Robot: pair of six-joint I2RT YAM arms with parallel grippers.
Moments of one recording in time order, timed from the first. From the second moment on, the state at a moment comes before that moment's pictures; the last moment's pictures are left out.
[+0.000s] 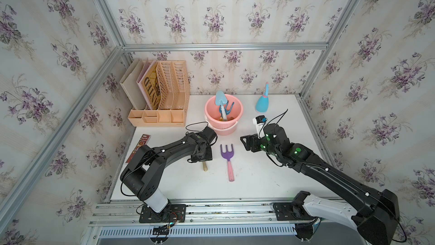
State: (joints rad) left arm -0.62 1.64 0.98 -0.73 -0.09 -0.74; right arm 0.73 1.08 0.86 -0.39 0.04 0.44
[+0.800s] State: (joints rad) left arm -0.62 1.69 0.98 -0.69 -0.15 -0.73; right arm 0.72 1.07 0.85 -0.40 0.05 0.44
